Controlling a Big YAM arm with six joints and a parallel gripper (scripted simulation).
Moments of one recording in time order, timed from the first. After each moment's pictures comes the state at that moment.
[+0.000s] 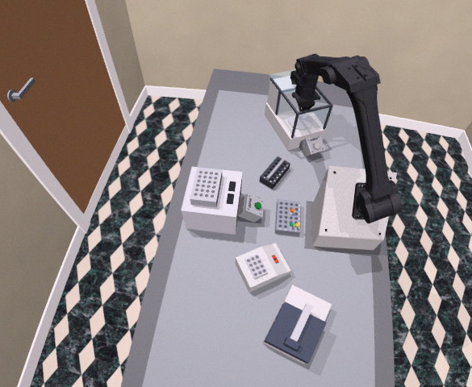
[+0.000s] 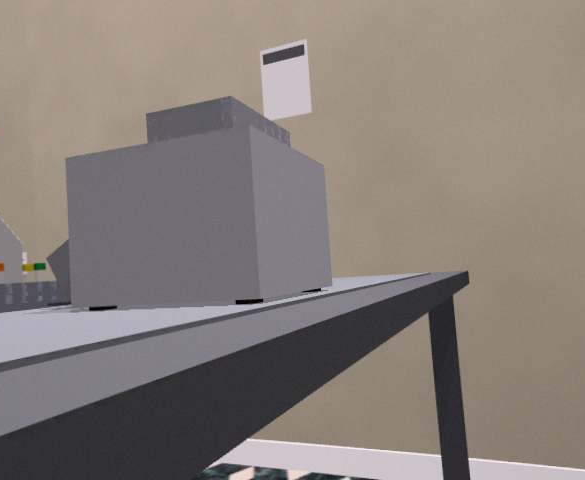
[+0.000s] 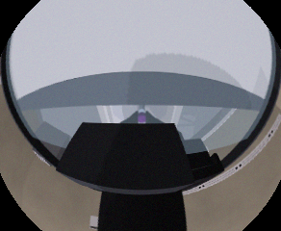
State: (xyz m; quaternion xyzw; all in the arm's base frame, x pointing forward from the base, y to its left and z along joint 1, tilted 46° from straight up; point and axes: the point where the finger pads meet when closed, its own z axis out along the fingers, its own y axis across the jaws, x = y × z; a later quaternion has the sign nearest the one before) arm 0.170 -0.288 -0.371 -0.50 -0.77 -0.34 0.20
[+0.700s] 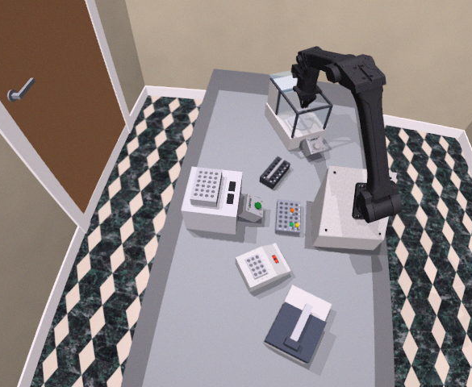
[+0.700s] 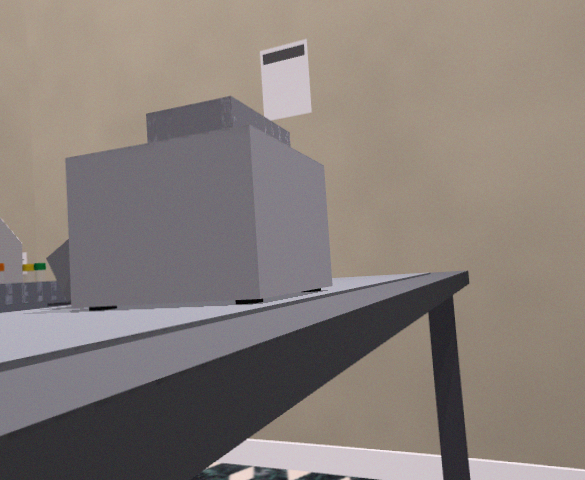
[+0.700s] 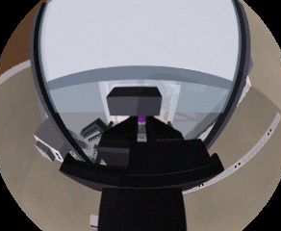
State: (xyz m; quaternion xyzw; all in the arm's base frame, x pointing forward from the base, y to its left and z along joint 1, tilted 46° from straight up) arm 0.170 -0.311 -0.350 -0.50 -0.77 -0.34 0.20
